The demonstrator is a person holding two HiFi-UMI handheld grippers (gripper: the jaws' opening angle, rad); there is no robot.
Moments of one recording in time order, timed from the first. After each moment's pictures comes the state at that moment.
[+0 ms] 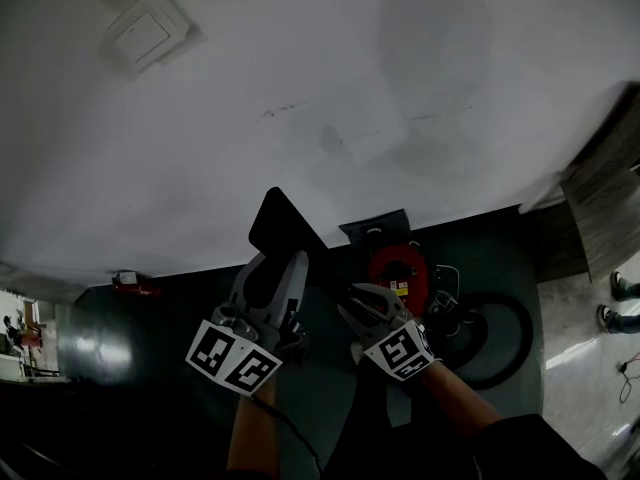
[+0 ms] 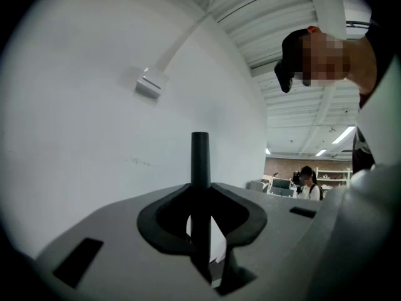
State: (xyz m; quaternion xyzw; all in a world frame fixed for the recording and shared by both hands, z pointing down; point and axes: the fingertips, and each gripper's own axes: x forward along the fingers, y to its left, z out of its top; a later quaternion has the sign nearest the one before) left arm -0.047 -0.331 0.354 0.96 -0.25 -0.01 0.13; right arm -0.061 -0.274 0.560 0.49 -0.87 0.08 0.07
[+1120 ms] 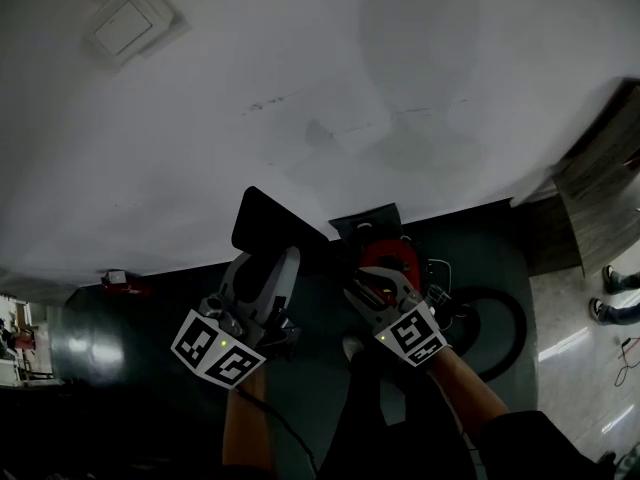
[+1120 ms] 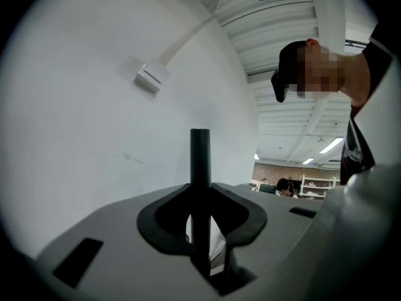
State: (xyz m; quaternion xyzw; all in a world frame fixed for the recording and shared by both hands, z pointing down) left arm -0.042 -0.336 0.359 0.97 -0.19 -0.03 0.15; right arm -0.027 -0.286 0.558 0.48 -0.87 0.09 0.08
